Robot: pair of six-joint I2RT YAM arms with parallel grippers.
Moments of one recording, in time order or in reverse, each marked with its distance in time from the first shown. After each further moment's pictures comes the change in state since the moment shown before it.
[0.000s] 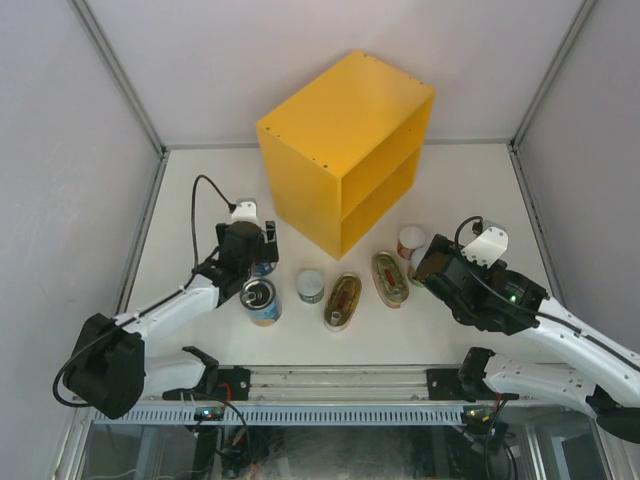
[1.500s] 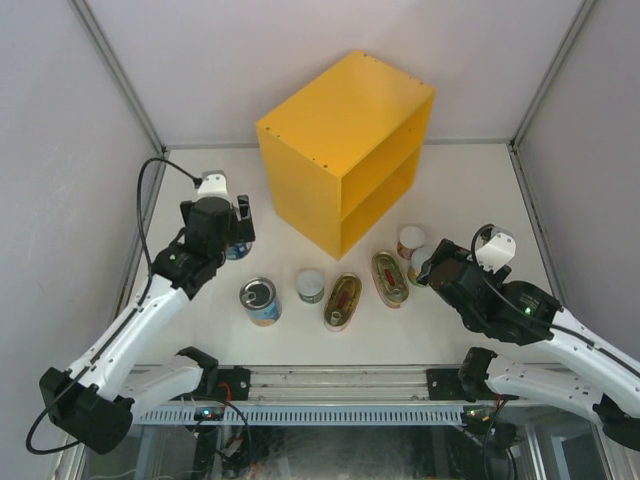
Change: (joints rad) left arm 0.042 -0.208 0.293 -0.446 -0.077 0.037; right arm 0.002 -0.092 -0.063 0.058 -0.019 -0.031
